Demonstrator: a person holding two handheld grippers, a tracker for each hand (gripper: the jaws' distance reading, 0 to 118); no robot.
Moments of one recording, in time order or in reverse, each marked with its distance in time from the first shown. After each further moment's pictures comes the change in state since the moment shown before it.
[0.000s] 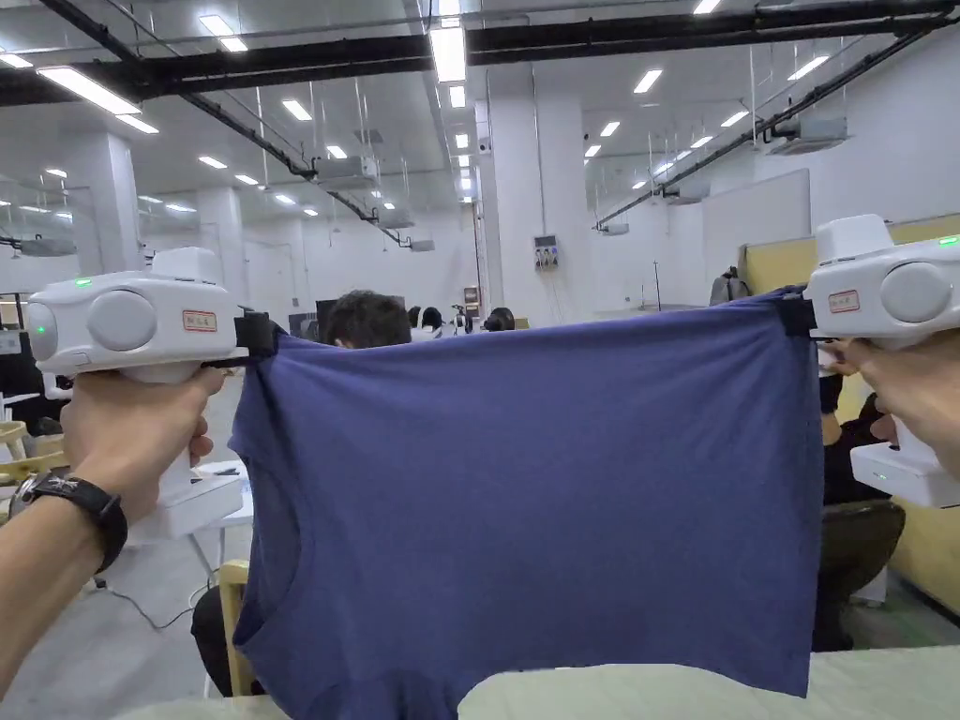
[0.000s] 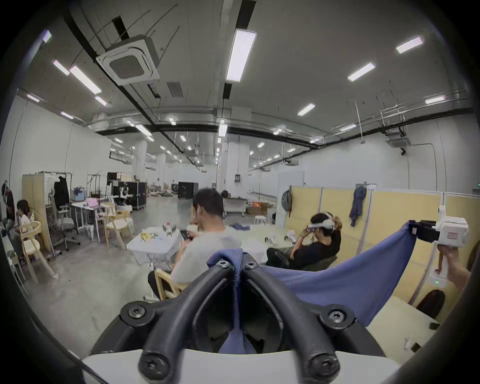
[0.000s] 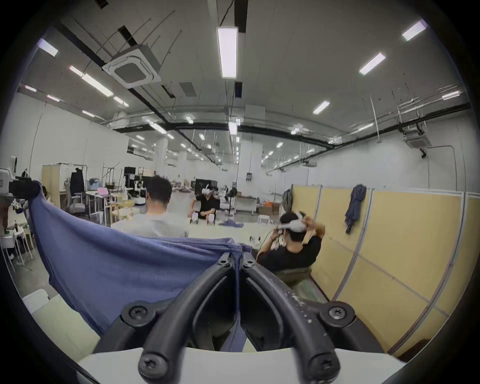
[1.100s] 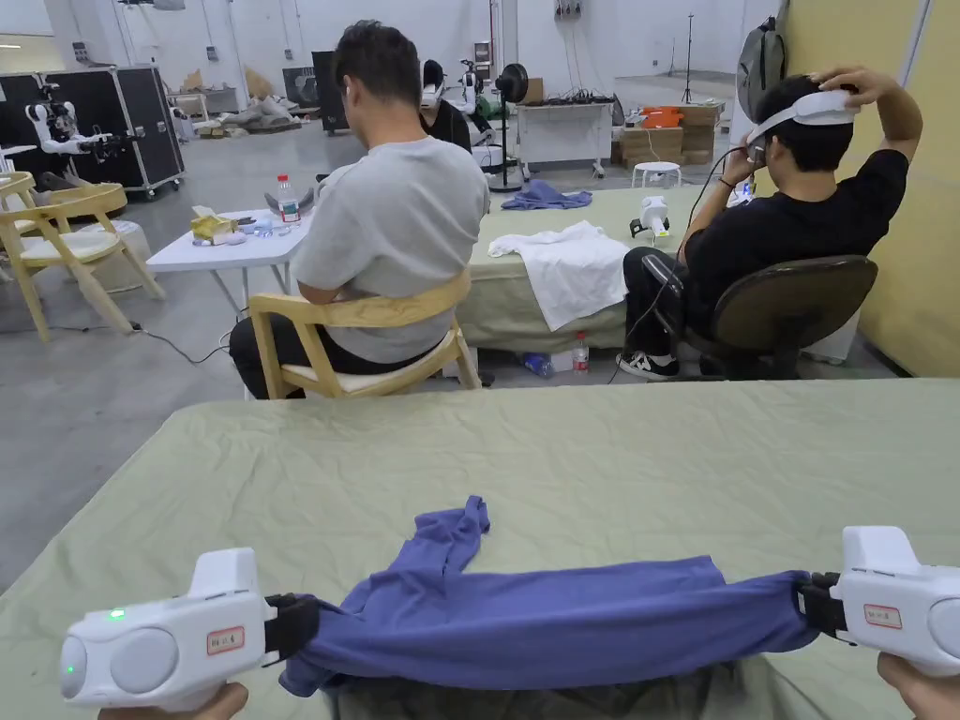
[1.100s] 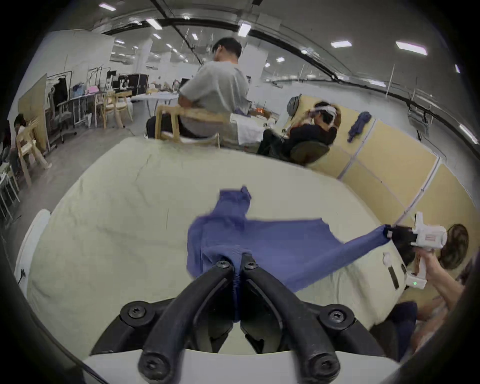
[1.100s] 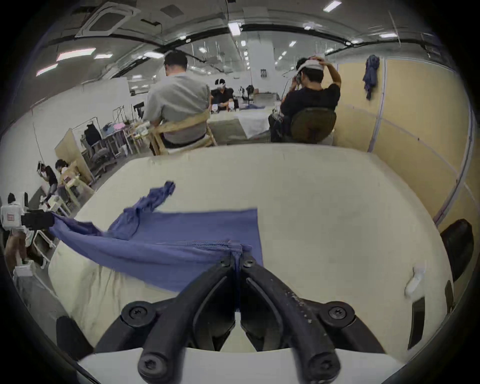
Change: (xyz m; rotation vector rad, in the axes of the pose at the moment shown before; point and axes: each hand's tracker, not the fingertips) left arm -0.001 -0.414 0.232 -0.615 -0.058 0.210; right arm -0.034 -0.427 0.200 -0.626 0.195 -0.135
